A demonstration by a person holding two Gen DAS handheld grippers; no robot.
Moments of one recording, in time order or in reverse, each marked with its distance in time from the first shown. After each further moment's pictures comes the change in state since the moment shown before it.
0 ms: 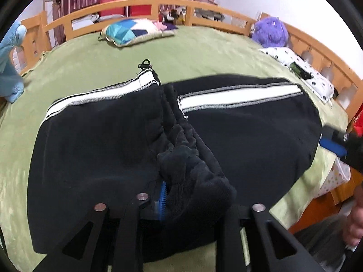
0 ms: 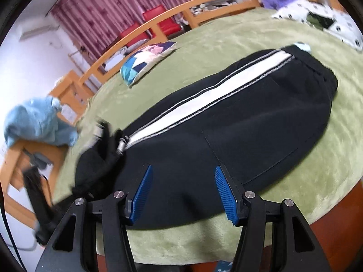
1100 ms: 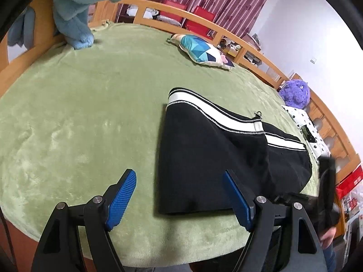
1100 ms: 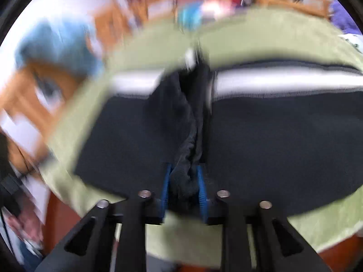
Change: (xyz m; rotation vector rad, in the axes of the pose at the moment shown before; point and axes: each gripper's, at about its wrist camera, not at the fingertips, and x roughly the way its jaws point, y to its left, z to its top) left arm -0.093 0.182 -0.066 -0.386 -0.131 -0.039; right arm 0.104 0.153 -0.083 -0.406 0.335 -0.028
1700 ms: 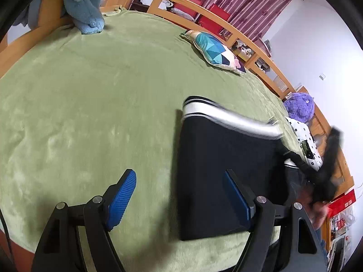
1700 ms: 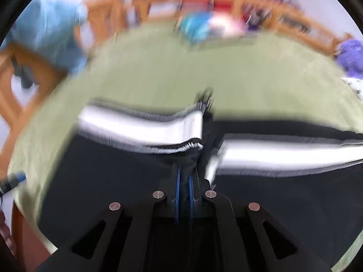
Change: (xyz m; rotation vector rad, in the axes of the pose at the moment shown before) left arm 0.023 0.028 0.034 -0.102 0.030 -0.015; right arm 0.016 0.001 0.117 -0.042 -0.249 -0.096
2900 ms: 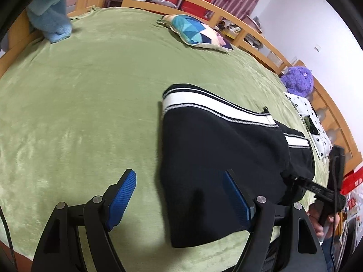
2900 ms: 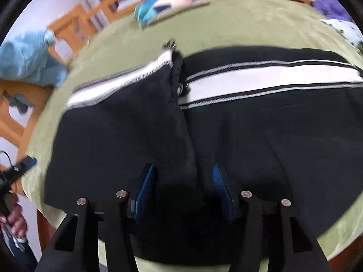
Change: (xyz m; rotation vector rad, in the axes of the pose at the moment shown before) left arm 0.041 -0.070 -0.002 0.137 0.091 0.019; right arm -0.023 -0.113 -0.050 0.189 0.202 0.016
